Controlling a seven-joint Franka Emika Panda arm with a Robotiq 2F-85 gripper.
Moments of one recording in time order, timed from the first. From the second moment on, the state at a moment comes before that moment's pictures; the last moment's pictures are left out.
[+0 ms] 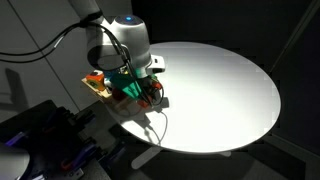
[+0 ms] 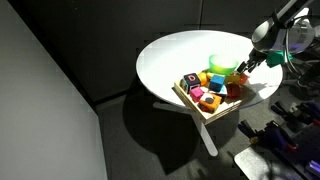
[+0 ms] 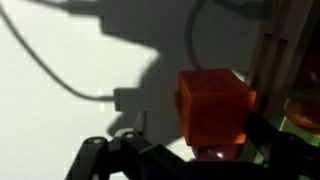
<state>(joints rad) -0.36 0.42 0.18 -2.48 0.33 3.01 -0.51</state>
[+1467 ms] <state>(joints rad) -0.37 0.42 0.20 -2.47 0.33 3.01 -0.51</state>
